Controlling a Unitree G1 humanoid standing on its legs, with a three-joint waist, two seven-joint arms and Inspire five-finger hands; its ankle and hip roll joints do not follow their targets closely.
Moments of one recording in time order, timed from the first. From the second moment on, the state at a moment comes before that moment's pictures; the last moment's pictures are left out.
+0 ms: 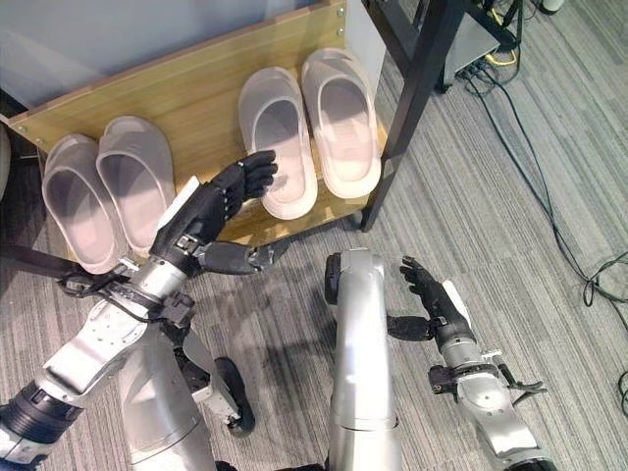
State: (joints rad) left arm -0.38 0.75 -0.40 -0.26 -0.43 -0.11 0.13; right arm 0.05 -0.70 0.18 0.15 0.32 -0.21 -0.11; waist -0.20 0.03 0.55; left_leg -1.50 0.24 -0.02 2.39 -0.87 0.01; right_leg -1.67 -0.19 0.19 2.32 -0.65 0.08
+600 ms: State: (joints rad) left arm -0.37 0.73 -0.36 -0.24 -0.43 -0.12 0.20; right arm 0.03 -0.70 0.19 0.15 0.32 -0.21 -0.15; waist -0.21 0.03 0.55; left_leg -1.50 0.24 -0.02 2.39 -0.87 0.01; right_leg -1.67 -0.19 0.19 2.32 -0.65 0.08
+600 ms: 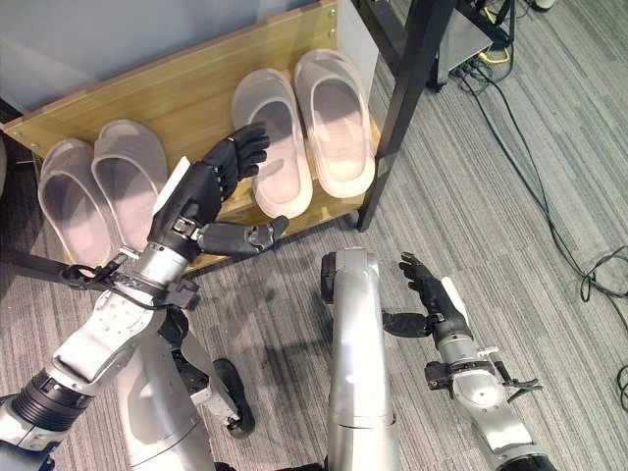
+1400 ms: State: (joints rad) left arm -0.40 0.64 -0.10 -0.25 -0.40 -0.16 0.20; right arm -0.13 -0.67 0.07 0.18 0.20 -0.17 -0.19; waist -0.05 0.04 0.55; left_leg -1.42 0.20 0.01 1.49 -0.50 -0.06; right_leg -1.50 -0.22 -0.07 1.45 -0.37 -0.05
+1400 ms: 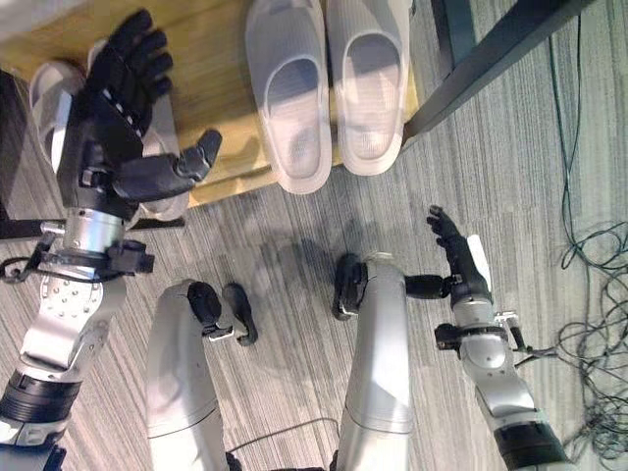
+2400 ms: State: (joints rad) left arm 0.03 0.35 -0.31 0.64 -0.05 -0.18 0.10; right arm 0.02 -0.42 0.33 0.41 0.18 -0.21 -0.03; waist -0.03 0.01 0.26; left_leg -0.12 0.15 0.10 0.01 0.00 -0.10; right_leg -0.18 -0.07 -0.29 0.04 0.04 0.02
